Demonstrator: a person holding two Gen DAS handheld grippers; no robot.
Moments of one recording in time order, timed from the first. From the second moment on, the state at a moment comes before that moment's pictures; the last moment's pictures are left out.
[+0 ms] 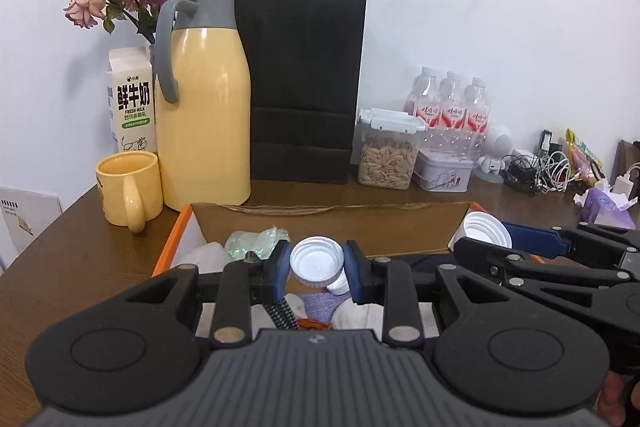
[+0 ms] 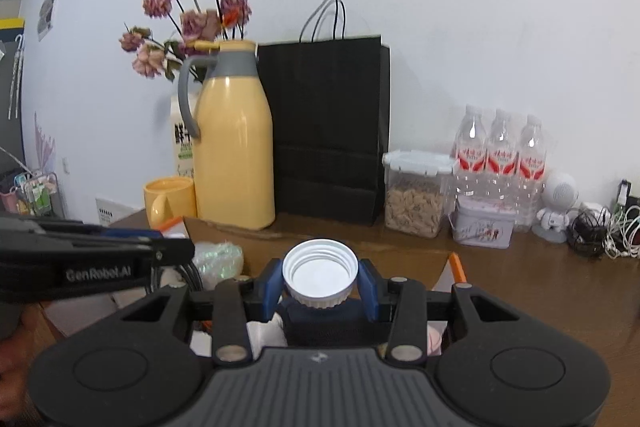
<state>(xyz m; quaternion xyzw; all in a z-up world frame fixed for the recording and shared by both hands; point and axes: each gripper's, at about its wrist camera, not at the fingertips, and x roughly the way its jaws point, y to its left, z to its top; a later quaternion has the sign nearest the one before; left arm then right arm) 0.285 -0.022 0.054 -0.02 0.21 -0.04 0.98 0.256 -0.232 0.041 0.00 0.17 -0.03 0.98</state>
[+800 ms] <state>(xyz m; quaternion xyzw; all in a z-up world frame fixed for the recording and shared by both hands) 0.268 -0.011 0.055 -0.04 0.16 0.04 0.99 0.236 -0.237 0.038 0.01 0.15 -0.07 0.99</state>
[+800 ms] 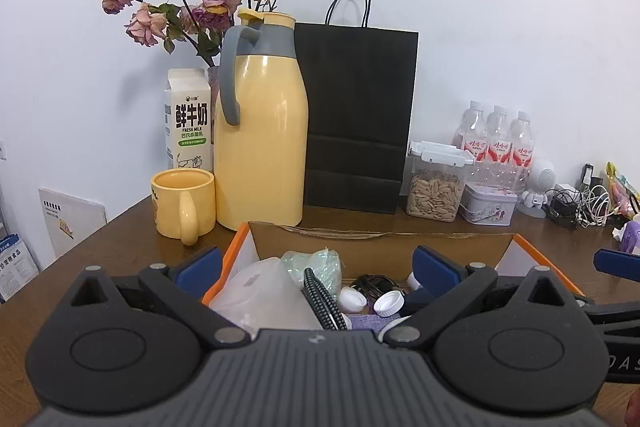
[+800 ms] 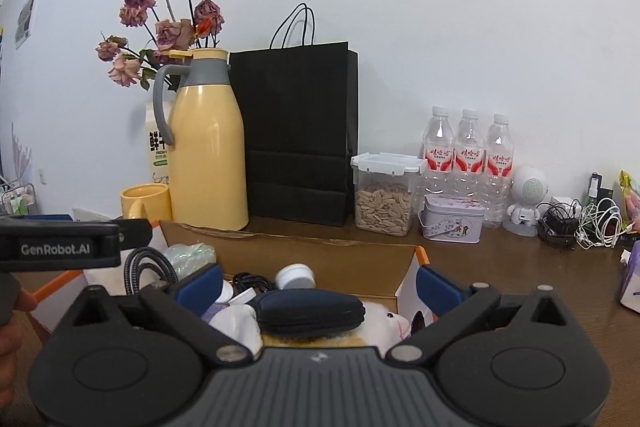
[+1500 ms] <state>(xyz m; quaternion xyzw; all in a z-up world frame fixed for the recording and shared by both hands) 0.200 0.012 0.065 -0.03 0.16 0.04 0.99 0.181 -0.199 0.053 0.00 0.15 -0.06 0.99</state>
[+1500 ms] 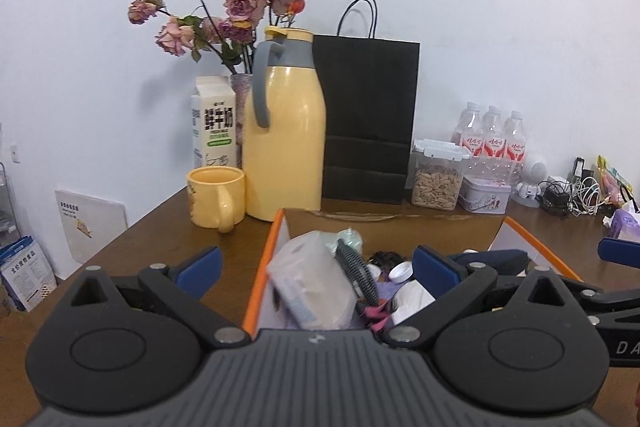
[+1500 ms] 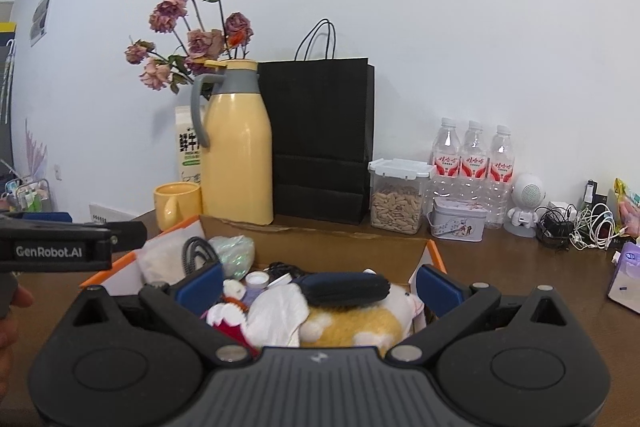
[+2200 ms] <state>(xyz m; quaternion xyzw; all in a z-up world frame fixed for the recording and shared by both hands) 0.156 0.060 0.031 -0.02 0.23 0.06 0.97 0.159 -0.158 0.020 -0.02 0.23 0.01 0.97</state>
